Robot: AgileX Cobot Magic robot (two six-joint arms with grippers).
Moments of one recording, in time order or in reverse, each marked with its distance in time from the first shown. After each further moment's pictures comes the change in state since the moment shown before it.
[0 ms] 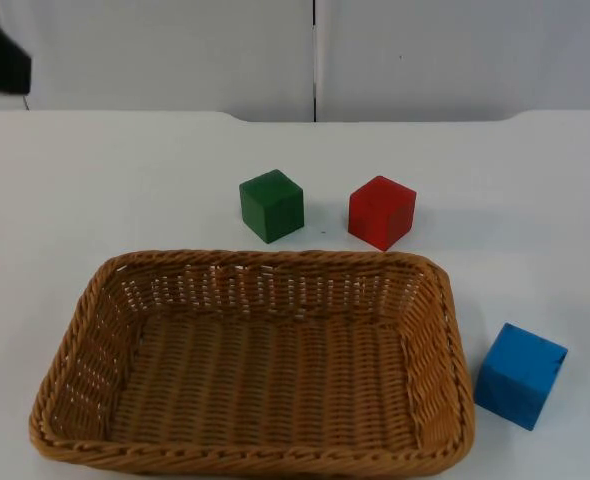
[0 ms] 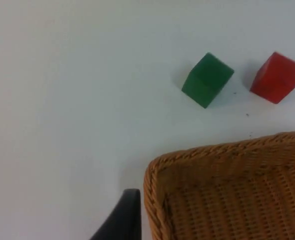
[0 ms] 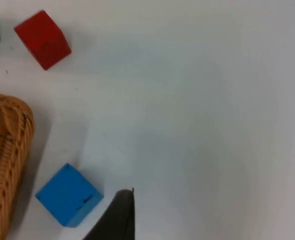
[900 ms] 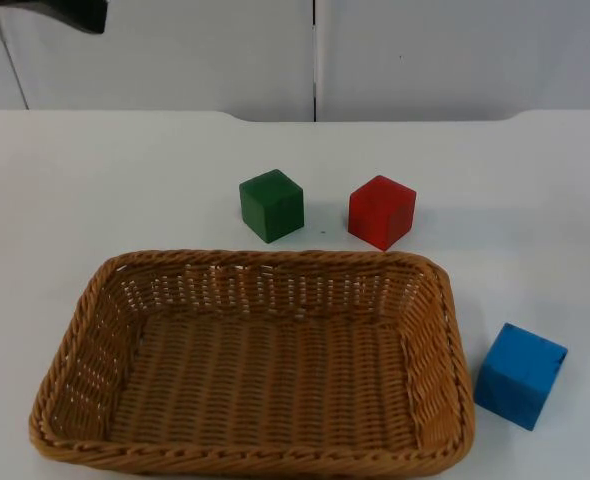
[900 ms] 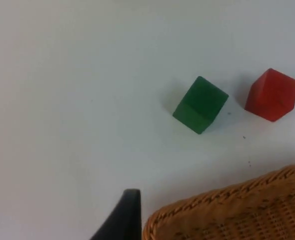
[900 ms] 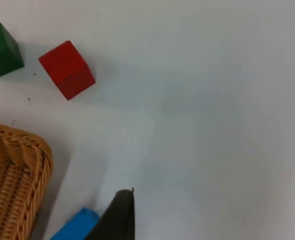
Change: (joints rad) right arm 0.000 0.259 -0.146 0.128 -0.083 -0.147; left arm 0.000 0.359 -0.300 -0.065 0.062 0.100
